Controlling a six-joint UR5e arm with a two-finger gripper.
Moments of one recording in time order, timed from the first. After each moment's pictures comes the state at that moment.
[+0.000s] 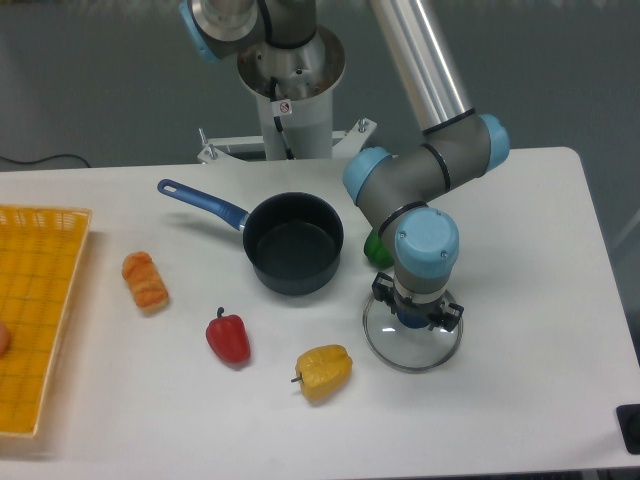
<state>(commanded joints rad) 2.57 -2.13 -1.60 -1.00 1.65 0.99</state>
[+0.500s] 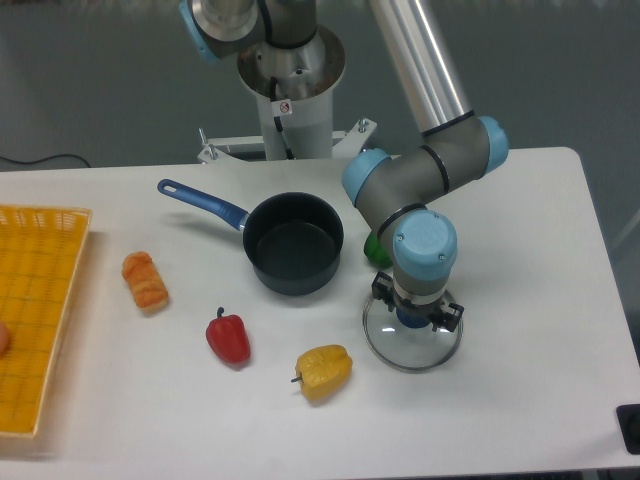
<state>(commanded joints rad) 2.56 -2.12 -1.59 -1.00 1.67 0.99</state>
